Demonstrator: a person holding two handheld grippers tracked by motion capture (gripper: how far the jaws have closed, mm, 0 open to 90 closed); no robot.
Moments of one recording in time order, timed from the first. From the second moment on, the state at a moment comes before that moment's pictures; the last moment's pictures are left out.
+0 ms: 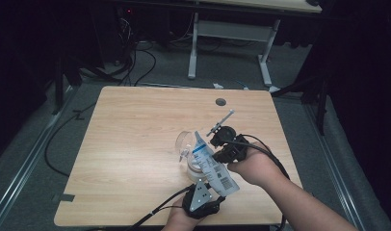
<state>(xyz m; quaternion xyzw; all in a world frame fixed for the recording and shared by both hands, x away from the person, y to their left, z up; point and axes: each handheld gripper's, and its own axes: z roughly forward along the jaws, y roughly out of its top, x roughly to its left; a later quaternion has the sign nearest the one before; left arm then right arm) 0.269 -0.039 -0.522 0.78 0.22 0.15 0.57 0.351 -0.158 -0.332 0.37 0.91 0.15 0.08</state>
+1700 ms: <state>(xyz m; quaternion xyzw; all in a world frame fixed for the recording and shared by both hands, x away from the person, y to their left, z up) 0.280 0.028 -0.526 0.76 0.26 0.17 0.57 0.351 -0.162 -0.328 0.37 0.91 0.16 0.08</state>
